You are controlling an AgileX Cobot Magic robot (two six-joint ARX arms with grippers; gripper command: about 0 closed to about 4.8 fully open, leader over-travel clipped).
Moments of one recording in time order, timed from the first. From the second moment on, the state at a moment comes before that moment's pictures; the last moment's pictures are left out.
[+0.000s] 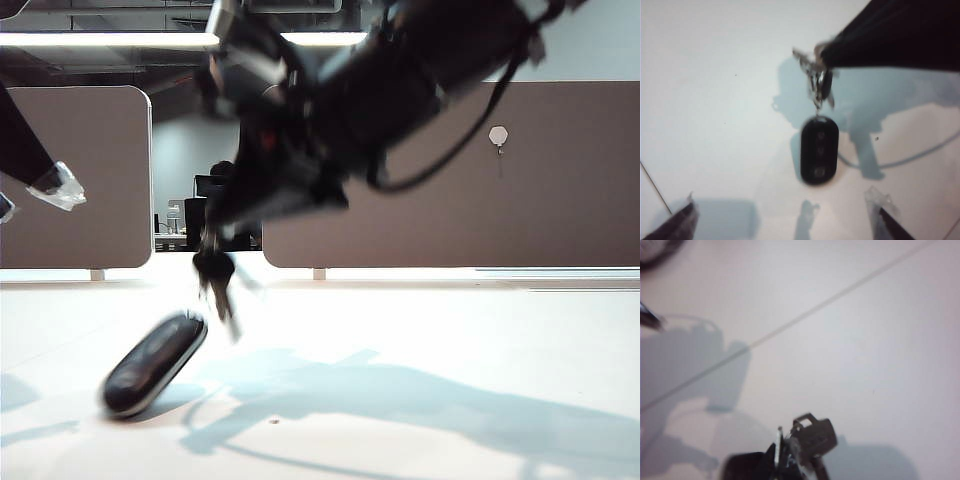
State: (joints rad) left arm -0.55 0.60 0.50 -0.58 0.18 0.05; right arm 0.89 1.50 0.79 0.22 -0.18 0.05
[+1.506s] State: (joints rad) left arm -0.55 1.28 0.95 0.11 0.08 0.01; right arm -0.10 2.12 2.01 0.00 -0.45 -0.15
